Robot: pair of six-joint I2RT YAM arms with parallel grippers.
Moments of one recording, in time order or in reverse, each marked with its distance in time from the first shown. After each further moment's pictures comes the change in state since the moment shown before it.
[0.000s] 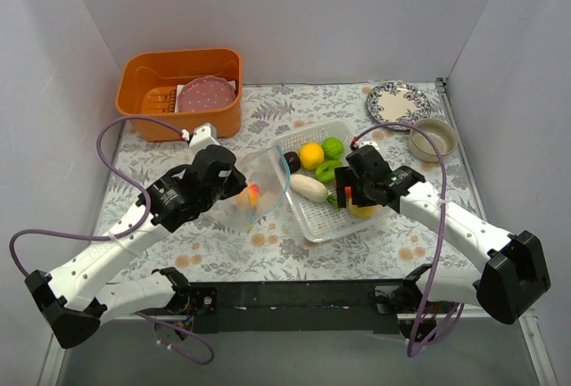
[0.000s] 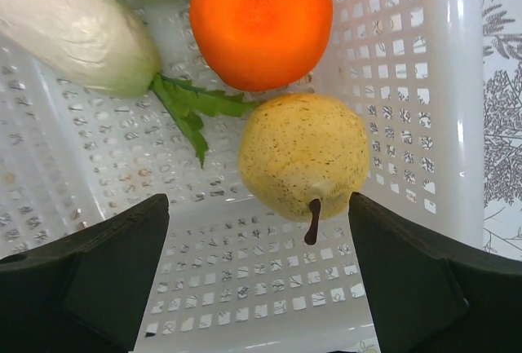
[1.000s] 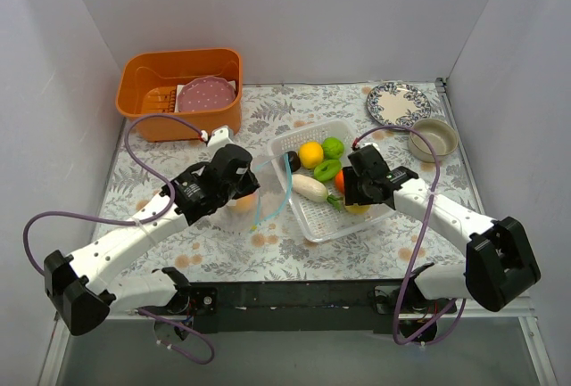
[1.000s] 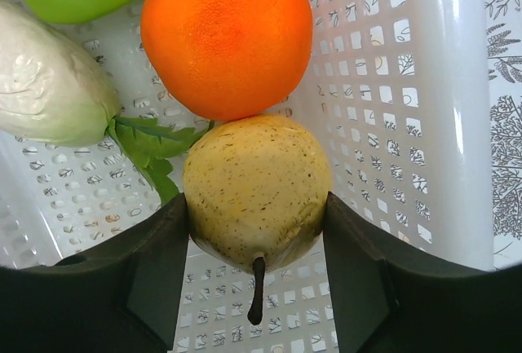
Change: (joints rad) left arm 0.000 0.113 -0.058 0.122 0.046 0.007; right arm -0.074 0.096 -0.086 0.150 -0.008 -0.045
